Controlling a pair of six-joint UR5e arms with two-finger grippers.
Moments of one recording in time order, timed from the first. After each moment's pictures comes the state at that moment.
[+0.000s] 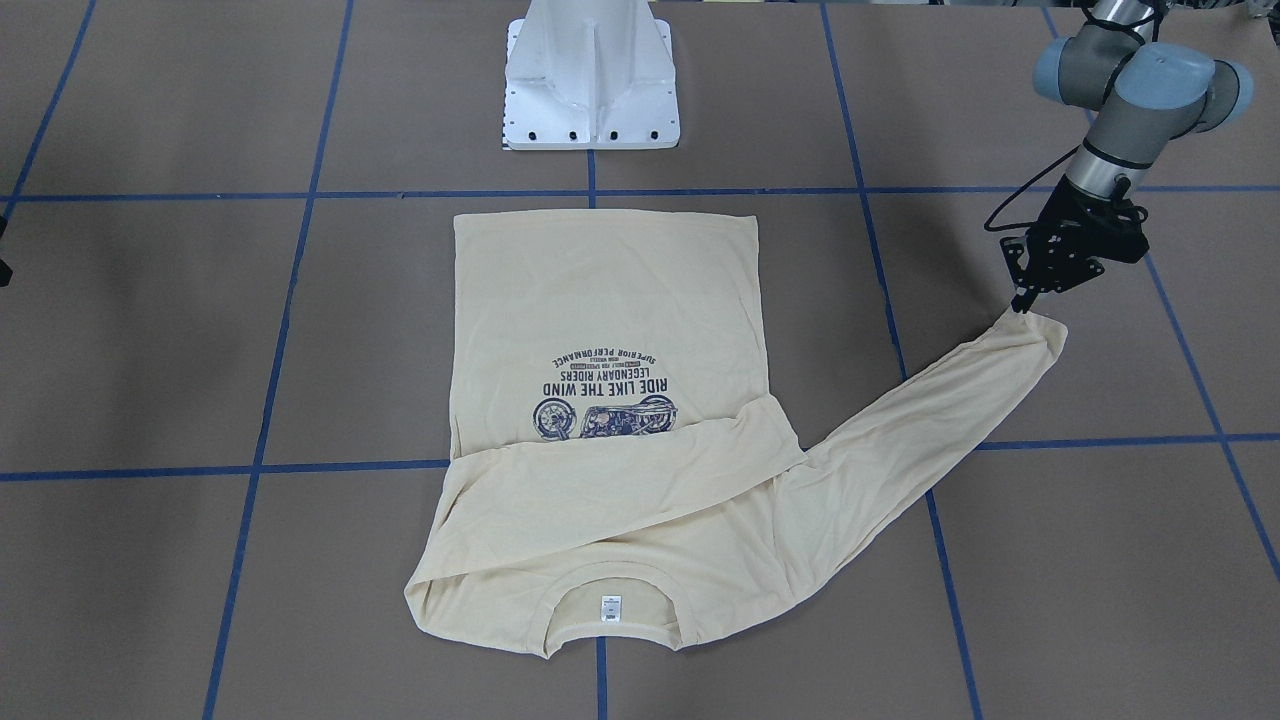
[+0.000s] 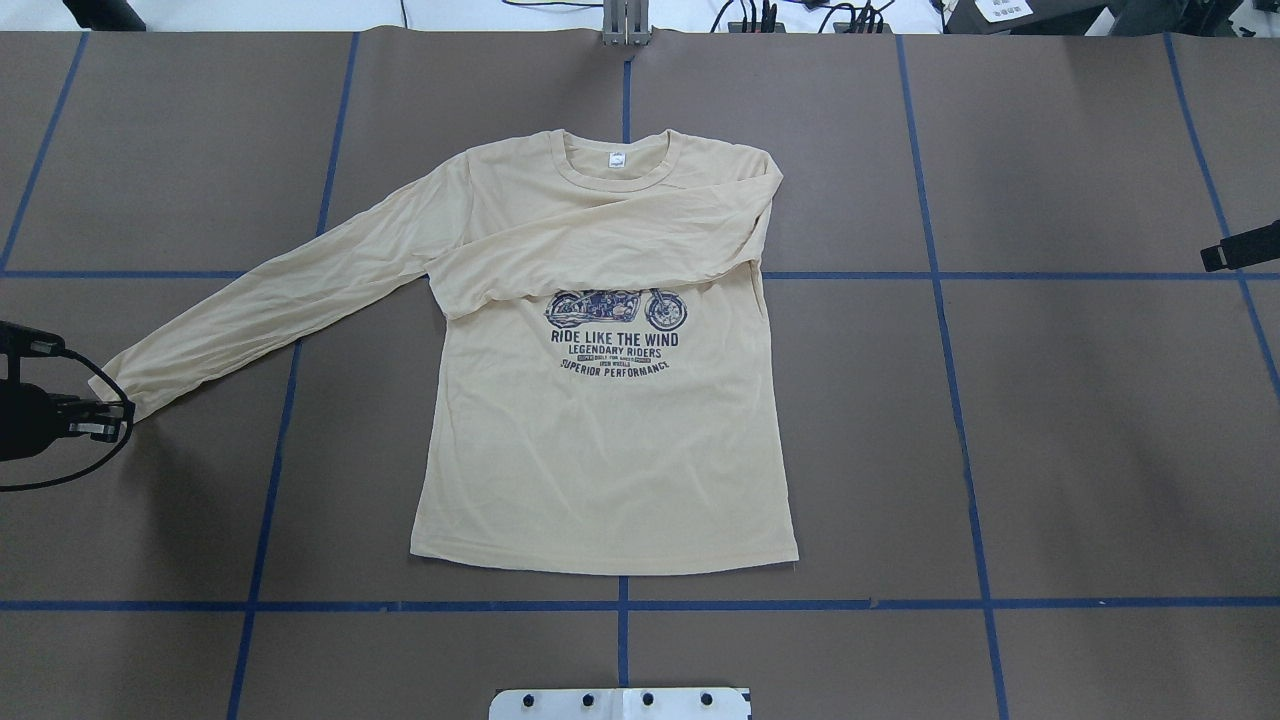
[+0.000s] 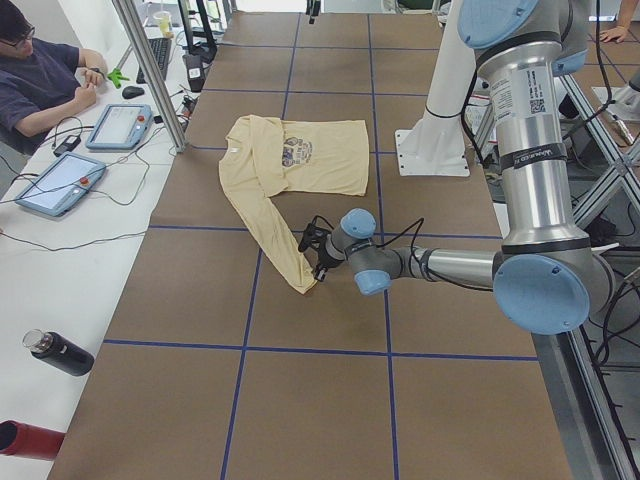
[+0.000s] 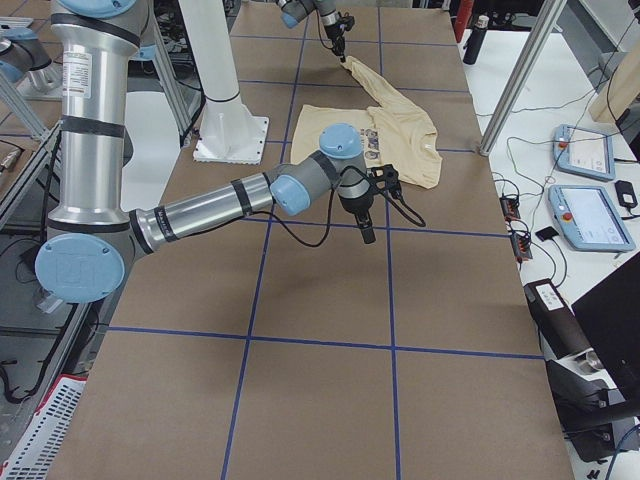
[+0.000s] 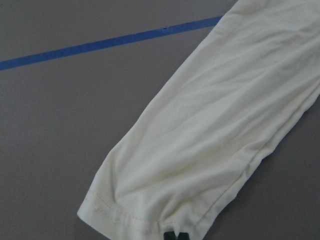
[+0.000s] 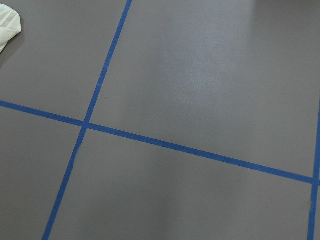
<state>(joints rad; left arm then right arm) -0.71 -1.34 -1.72 -2.62 -1.77 -0.85 1.24 -1.67 2.02 -1.28 2.20 0.42</state>
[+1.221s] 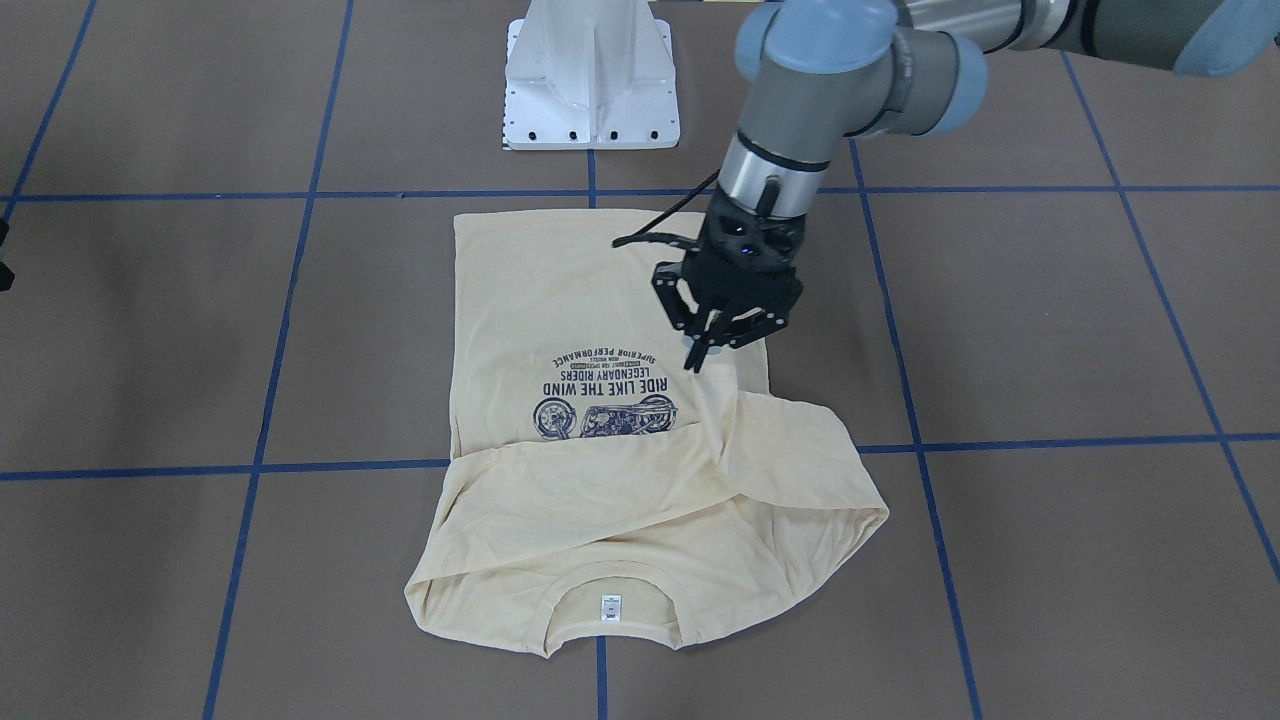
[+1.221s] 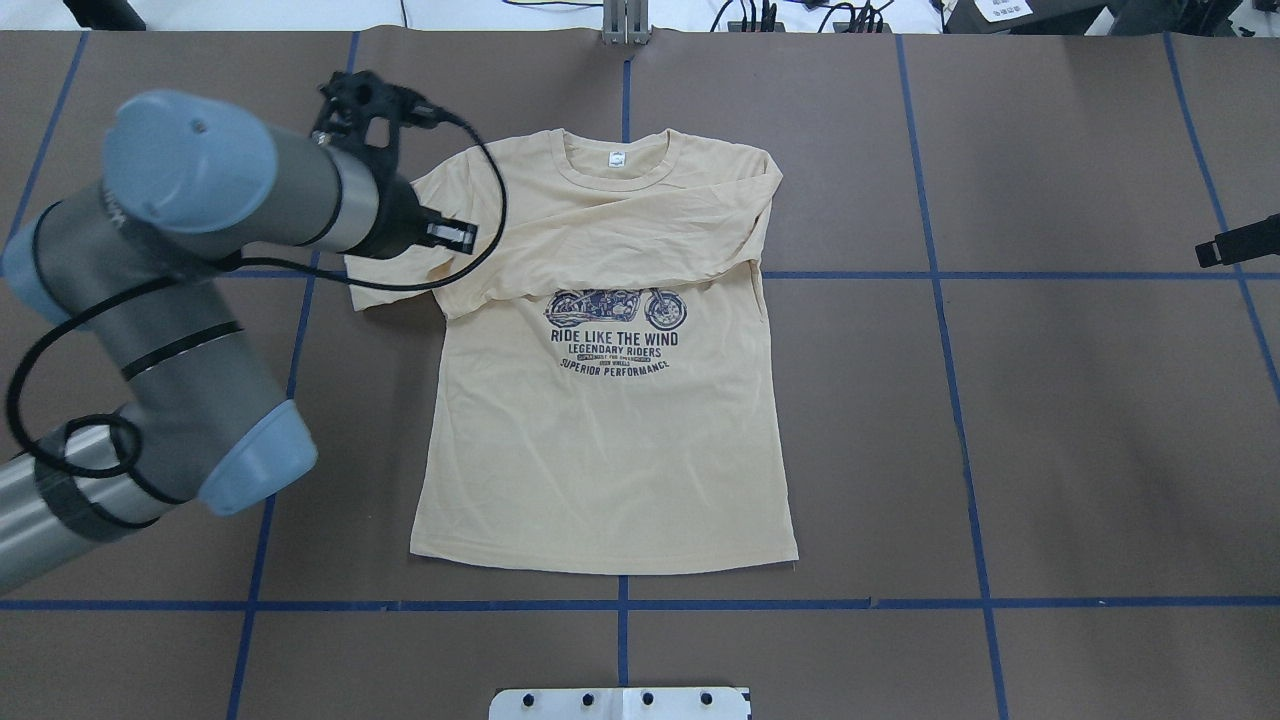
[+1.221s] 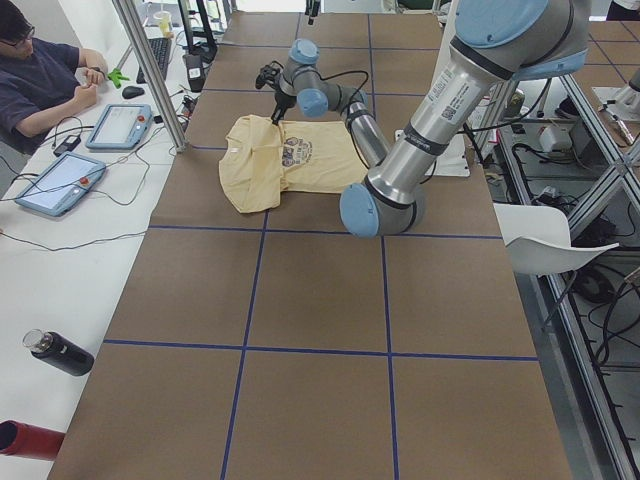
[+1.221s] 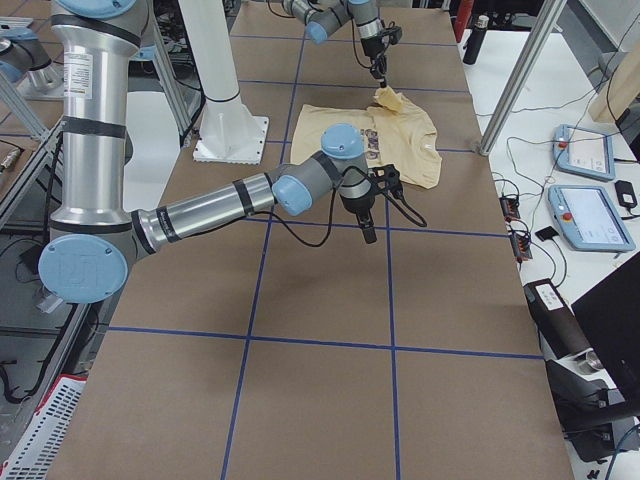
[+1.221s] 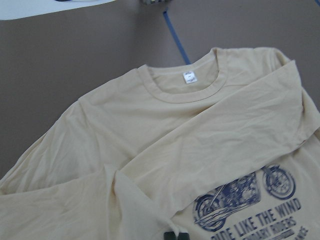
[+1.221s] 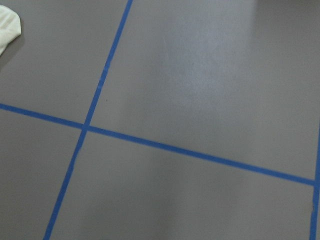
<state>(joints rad) -0.71 -2.39 -1.60 -1.78 -1.79 -0.90 1.24 -1.66 2.01 -1.28 2.20 0.42</state>
